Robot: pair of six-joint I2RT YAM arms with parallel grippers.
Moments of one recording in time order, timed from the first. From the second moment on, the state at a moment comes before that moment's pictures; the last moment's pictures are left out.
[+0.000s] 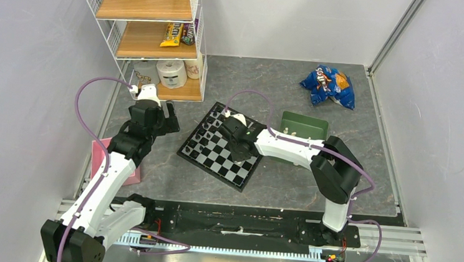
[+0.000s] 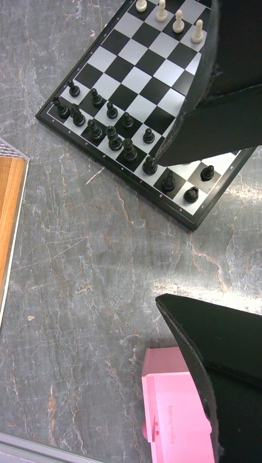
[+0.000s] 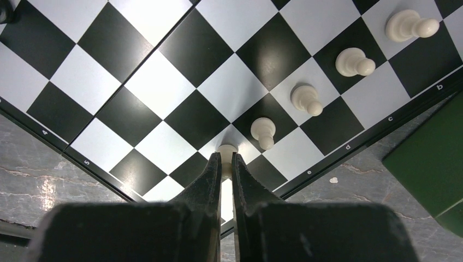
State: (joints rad) left arm -0.24 0.90 0.79 -0.47 -0.28 -0.32; right arm 0.95 1.86 1.33 -0.64 0.24 0.55
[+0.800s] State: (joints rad) left arm -0.24 0.90 0.79 -0.47 -0.28 -0.32; right arm 0.95 1.86 1.32 -0.64 0.23 0.55
